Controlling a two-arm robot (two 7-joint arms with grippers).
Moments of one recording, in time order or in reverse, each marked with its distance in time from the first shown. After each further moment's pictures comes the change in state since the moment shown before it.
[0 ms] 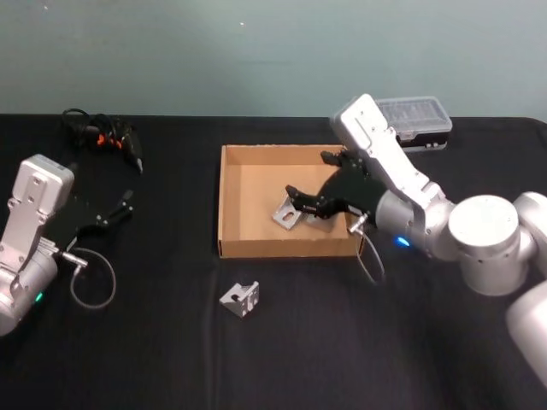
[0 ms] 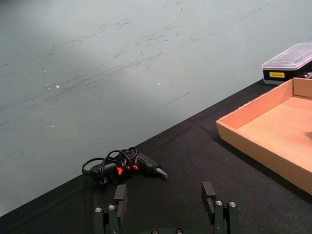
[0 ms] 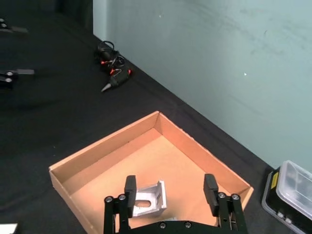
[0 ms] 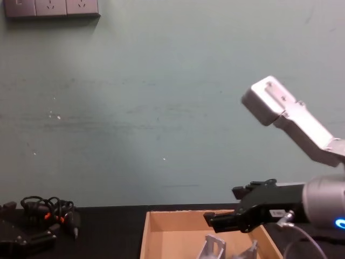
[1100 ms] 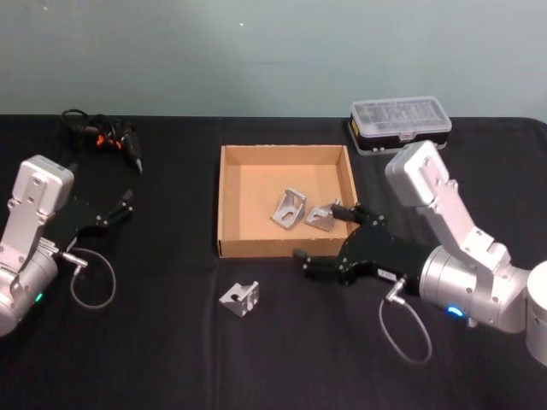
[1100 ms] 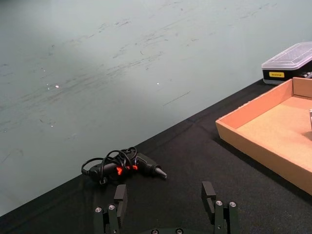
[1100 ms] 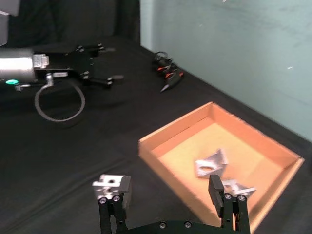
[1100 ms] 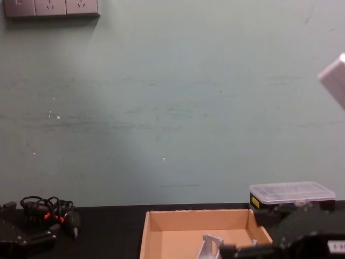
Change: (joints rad) left arm 0.000 0.000 0.000 0.000 0.000 0.000 0.000; right arm -0.287 0.175 0.094 -0.372 0.194 0.063 0.102
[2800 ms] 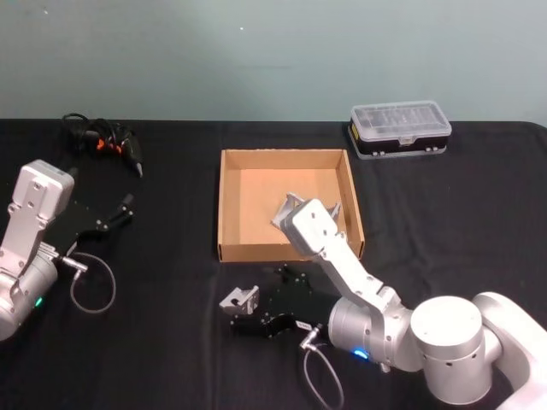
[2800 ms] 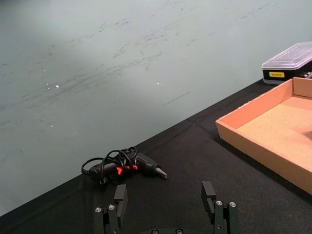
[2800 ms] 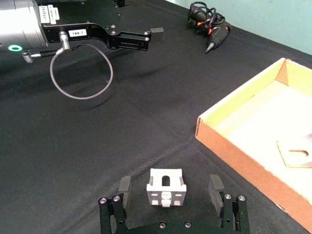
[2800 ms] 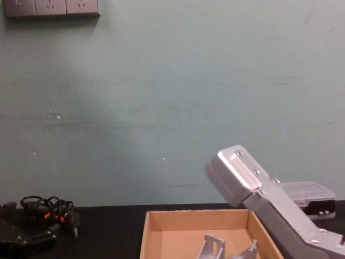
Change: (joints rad) left arm 0.000 0.000 0.000 0.000 0.000 0.000 0.000; right arm 0.065 -0.163 -0.197 0.184 -0.042 0.073 -0.094
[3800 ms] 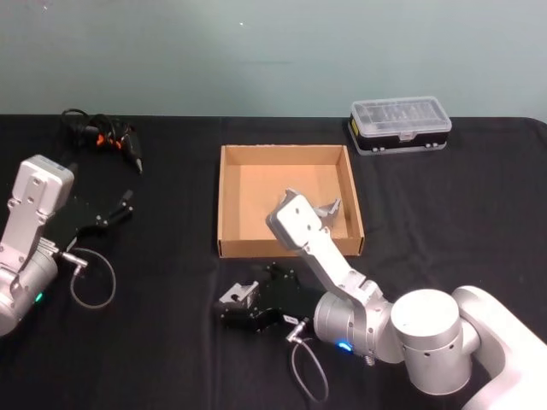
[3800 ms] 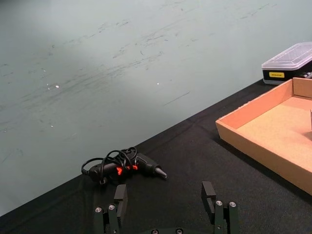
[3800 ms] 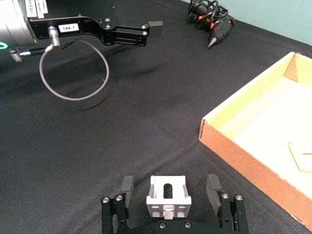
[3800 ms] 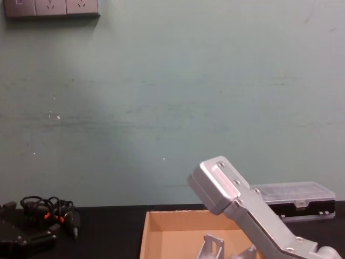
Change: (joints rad) left arm 0.000 0.000 0.000 0.000 0.000 0.000 0.000; right arm 0.028 -0.057 -0.008 0.078 -0.024 -0.006 -0.001
